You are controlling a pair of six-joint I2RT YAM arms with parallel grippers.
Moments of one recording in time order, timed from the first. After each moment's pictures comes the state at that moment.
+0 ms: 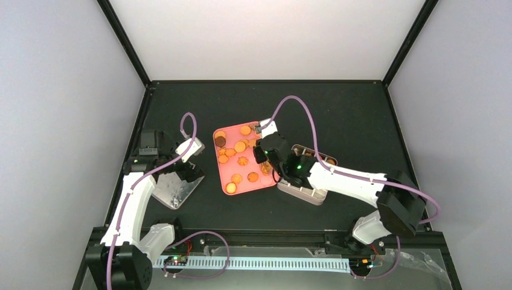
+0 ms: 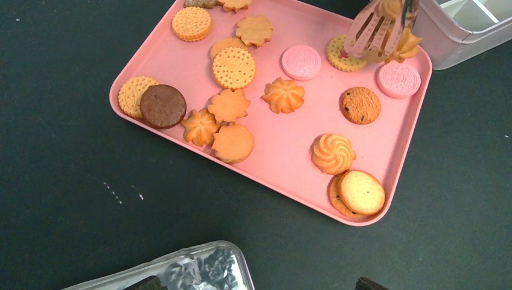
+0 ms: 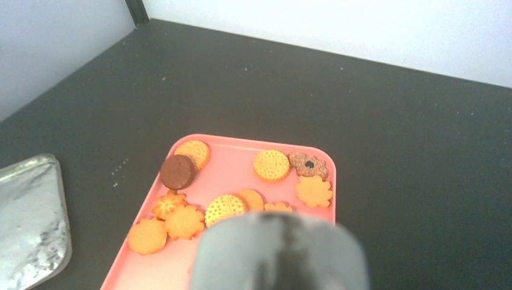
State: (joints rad) left arm 0.07 0.95 0.78 -0.82 0.61 0.73; right arm 0.99 1.49 0.96 0.05 0.47 0.32
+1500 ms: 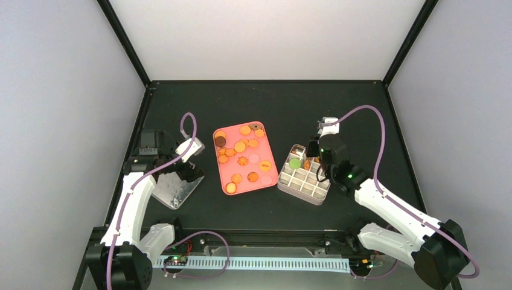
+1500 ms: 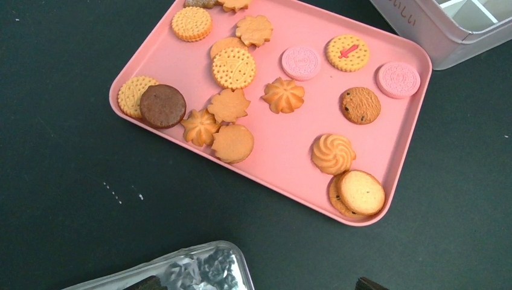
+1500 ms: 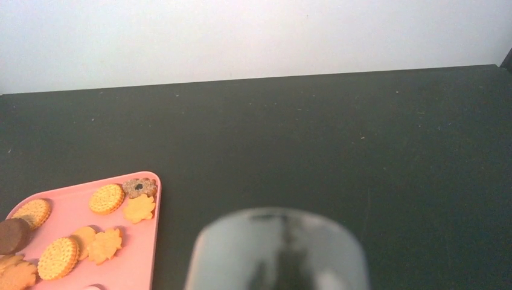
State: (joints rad) left arm 0.07 0.95 0.78 -0.82 0.61 0.73; right arm 0.63 1.00 0.64 -0.04 0.47 0.35
